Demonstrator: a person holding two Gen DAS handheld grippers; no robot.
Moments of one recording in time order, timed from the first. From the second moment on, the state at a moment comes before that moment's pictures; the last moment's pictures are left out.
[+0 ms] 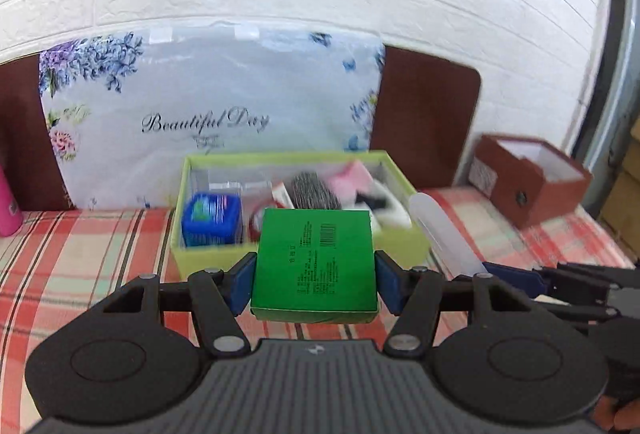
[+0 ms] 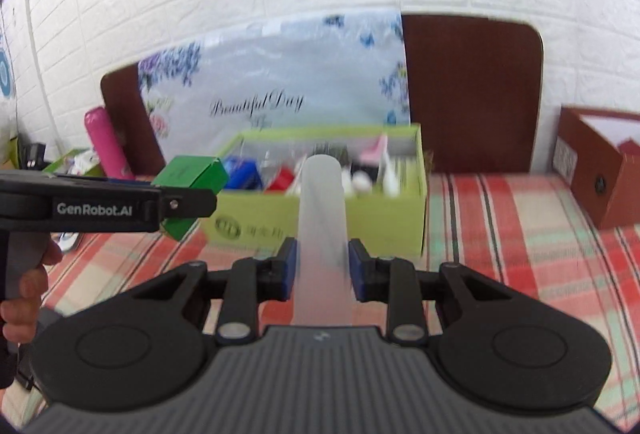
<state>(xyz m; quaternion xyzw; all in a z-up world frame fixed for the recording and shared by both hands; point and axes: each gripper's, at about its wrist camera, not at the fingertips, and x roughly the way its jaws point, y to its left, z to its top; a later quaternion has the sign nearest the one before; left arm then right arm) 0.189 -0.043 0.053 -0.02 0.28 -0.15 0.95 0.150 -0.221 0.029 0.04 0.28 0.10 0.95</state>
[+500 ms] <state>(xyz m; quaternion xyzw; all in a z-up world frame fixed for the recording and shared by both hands) 0.332 -0.047 0.037 -0.03 0.30 -0.08 0.95 0.308 -0.200 0.002 0.04 0.28 0.09 0.96</state>
